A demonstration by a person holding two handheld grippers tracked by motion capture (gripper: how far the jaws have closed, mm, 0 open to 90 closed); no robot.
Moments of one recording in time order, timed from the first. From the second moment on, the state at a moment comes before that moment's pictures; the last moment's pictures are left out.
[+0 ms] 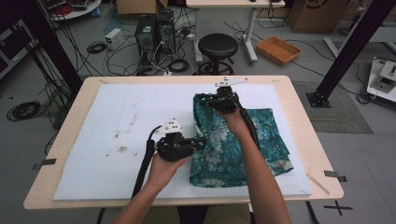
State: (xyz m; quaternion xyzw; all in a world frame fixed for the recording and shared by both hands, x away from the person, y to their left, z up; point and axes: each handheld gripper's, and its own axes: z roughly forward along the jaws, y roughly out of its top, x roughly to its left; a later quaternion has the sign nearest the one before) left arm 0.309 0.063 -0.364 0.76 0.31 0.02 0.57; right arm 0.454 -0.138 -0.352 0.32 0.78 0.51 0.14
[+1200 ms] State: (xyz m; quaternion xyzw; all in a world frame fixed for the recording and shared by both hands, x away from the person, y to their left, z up) left arm 0.335 -0.097 -0.360 0.81 0.25 -0.03 0.53; right arm 0.434 -0.289 -0.349 0.40 0.74 0.51 0.18
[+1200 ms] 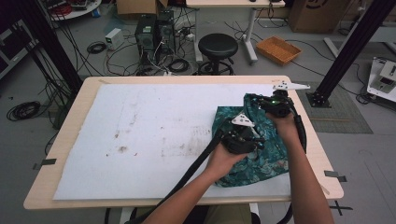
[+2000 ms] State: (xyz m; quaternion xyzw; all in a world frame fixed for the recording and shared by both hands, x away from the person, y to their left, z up) left arm 0.351 -0.170 -0.393 0.84 0.24 -0.01 0.49; right arm 0.436 -0.346 -0.374 0.44 0.72 0.49 0.20
